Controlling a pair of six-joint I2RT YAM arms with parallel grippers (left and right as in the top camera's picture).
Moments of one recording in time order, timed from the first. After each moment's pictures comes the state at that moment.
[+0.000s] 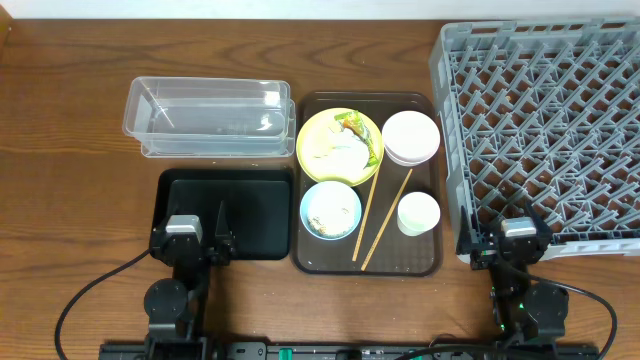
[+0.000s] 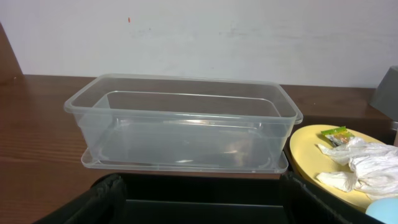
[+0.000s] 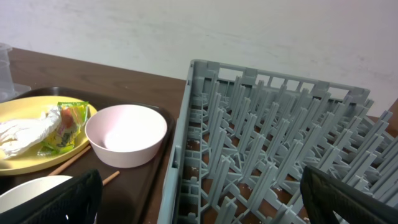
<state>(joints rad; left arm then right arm) -0.01 0.01 0.01 -0.10 0.00 -0.07 0.05 0.01 0.01 -0.07 -0.03 -0.14</state>
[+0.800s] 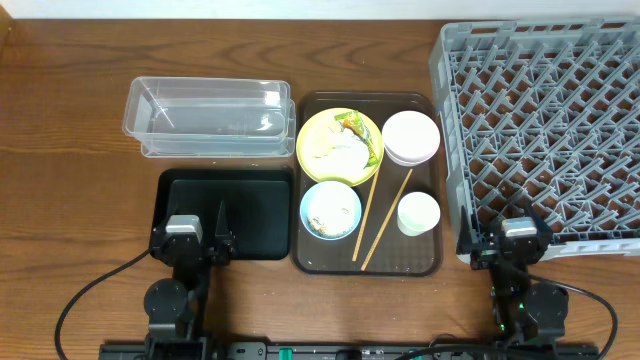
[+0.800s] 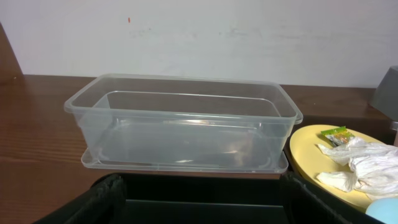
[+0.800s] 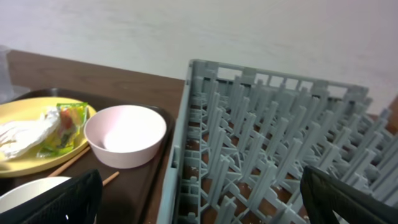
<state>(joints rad) -0.01 0.01 0.01 -0.11 0.00 -0.07 0.05 0.01 0.01 -0.07 -0.01 -0.12</state>
